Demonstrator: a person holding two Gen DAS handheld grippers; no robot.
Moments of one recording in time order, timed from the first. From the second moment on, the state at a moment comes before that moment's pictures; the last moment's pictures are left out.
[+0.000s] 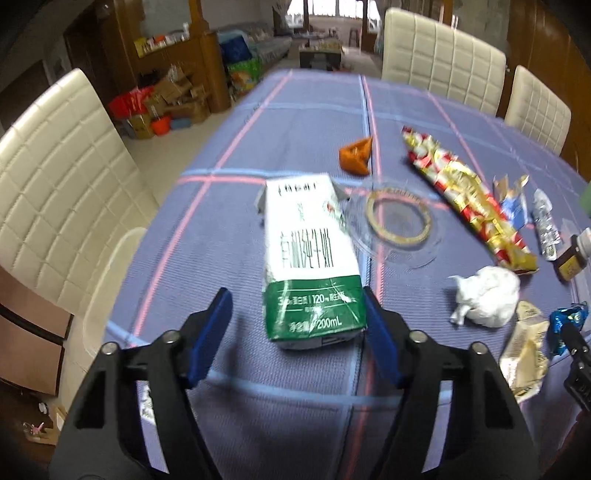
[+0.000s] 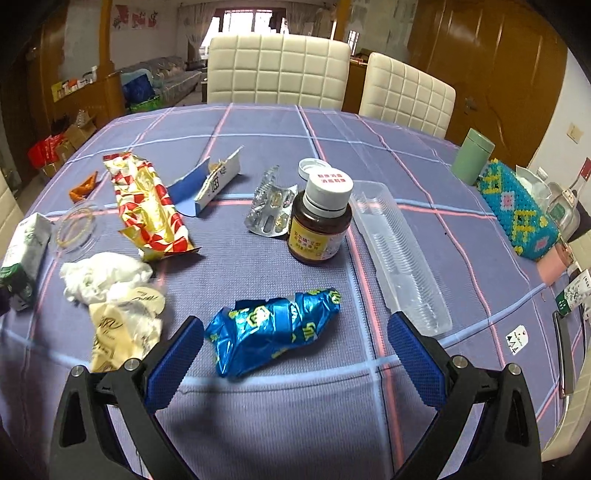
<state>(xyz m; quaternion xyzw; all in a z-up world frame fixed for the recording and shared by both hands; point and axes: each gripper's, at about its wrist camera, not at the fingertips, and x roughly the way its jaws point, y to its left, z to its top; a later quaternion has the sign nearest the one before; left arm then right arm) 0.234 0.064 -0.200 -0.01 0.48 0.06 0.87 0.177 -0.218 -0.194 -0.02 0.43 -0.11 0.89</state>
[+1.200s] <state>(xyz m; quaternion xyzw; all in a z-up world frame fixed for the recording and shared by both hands) 0.190 0.195 -0.153 -0.05 0.42 0.11 0.90 0.206 -0.012 -0.143 -0.10 0.38 0.15 0.91</state>
